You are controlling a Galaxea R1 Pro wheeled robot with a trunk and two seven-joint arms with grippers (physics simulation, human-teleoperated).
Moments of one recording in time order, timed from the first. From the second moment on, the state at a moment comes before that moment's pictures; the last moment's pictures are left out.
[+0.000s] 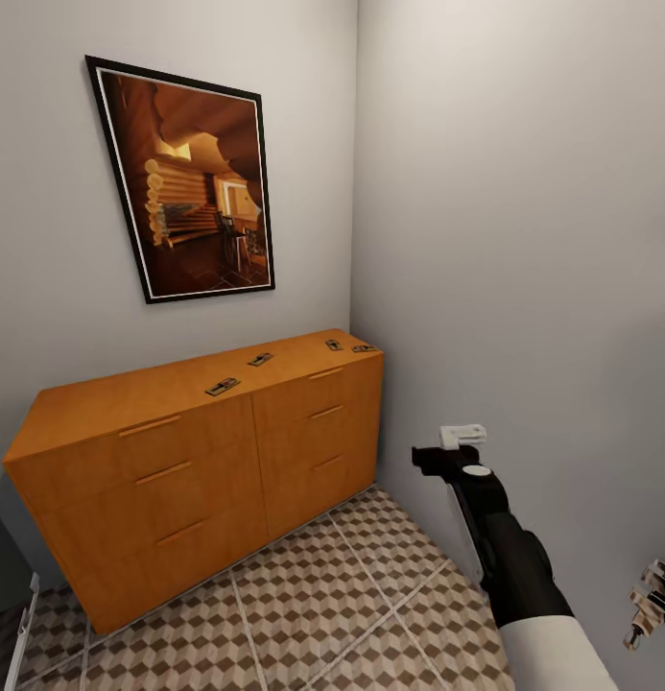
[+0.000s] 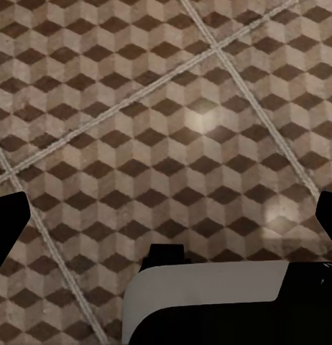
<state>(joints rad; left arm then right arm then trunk) 0.01 0.02 0.00 -0.26 0.01 -0.34 0.01 -0.56 0.07 0.01 -1.27 0.14 0.65 -0.06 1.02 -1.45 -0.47</state>
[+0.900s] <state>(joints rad) 0.01 0.02 0.00 -0.25 0.01 -0.34 0.02 -1.20 0.17 0.01 -0.63 0.14 0.67 -0.06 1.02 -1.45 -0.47</state>
